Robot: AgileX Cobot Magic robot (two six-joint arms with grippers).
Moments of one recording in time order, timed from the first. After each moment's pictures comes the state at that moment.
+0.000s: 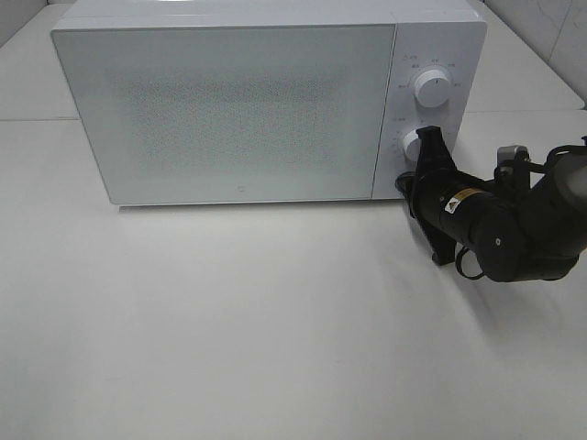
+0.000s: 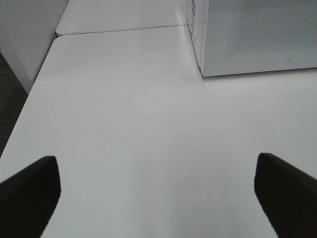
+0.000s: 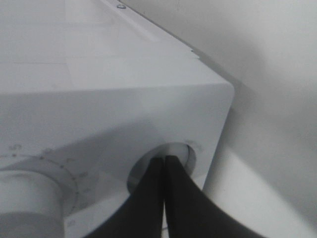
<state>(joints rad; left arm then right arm) 0.03 0.00 -0.50 -0.05 1.04 0.12 0.35 2.14 -0.75 0.15 -0.95 1.37</state>
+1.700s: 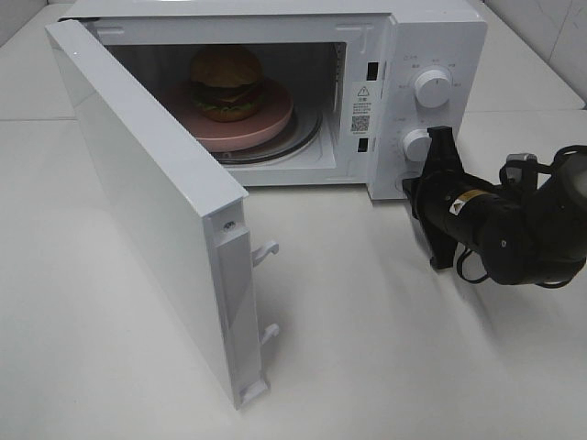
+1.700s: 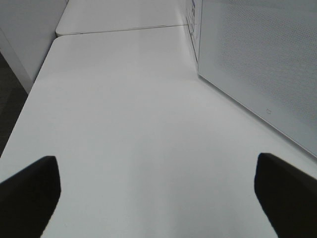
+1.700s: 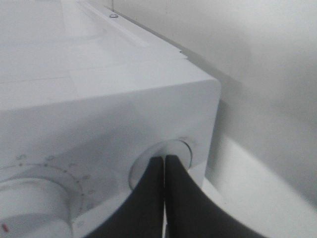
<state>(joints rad) 0.03 0.00 -0.50 -0.05 1.04 0.12 0.35 2.11 -0.72 0.17 -0.95 1.47</state>
